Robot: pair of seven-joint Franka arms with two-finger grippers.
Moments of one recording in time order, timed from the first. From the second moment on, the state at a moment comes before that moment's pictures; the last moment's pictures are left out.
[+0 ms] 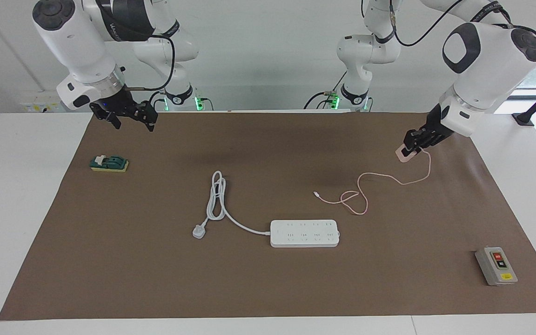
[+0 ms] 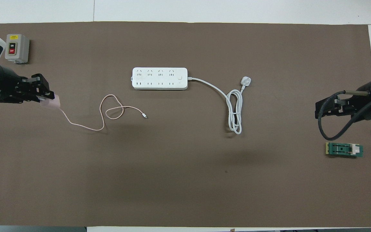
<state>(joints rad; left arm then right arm) -0.14 0.06 0.08 -1.67 -0.19 1.70 -0.27 0.08 -0.05 -0.05 -1.71 0.02 1.53 0.16</state>
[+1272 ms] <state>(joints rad) -0.15 0.07 0.06 -1.67 -0.14 1.77 -0.99 0.02 -0.05 -0.06 -1.71 0.02 1.55 -0.01</state>
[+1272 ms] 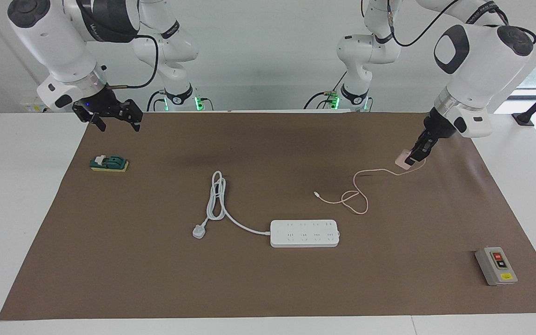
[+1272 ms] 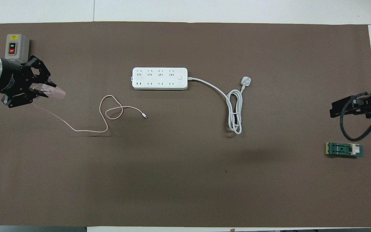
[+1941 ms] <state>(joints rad) -0.32 0.32 0.06 -1.50 -0.09 1.80 -1.39 0.01 -0.05 -0.07 -1.71 0.02 1.55 0.00</state>
